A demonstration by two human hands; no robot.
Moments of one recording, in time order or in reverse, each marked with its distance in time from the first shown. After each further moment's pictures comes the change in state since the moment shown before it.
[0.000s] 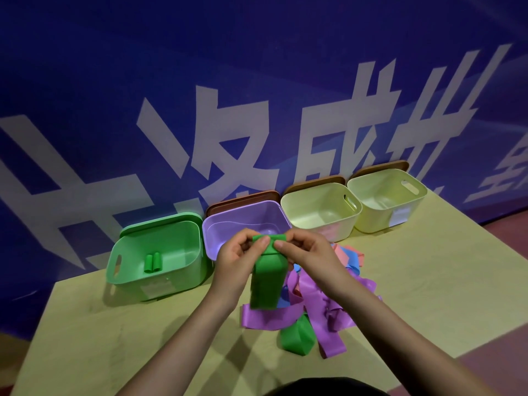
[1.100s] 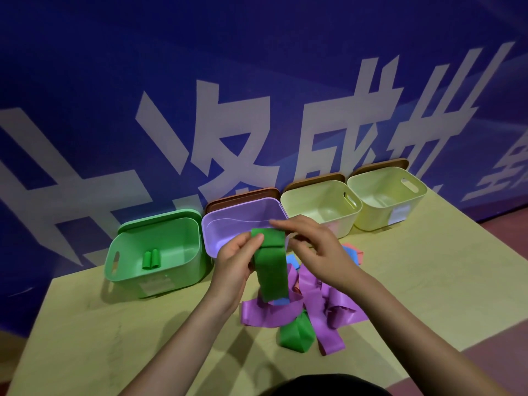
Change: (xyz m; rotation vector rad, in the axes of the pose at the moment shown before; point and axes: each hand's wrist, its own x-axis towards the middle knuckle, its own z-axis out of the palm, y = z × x) left_hand 0.001 -0.002 0.000 -0.242 0.057 -0.261; right_hand 0.003 -0.004 -0.018 -0.523 -0.062 -0.373
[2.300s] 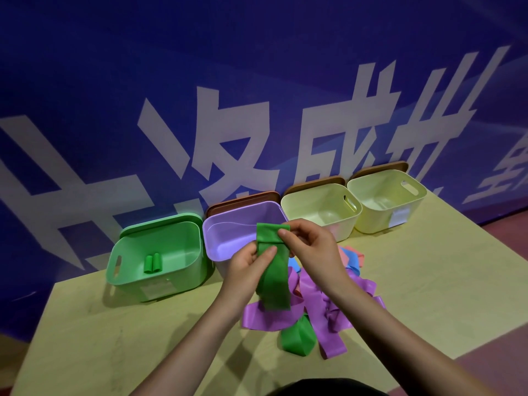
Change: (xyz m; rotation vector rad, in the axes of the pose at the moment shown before) left_hand -0.009 -0.004 0.009 0.184 -0.073 0.066; right_hand 0.004 -0.014 0.021 0.372 0.284 0.312
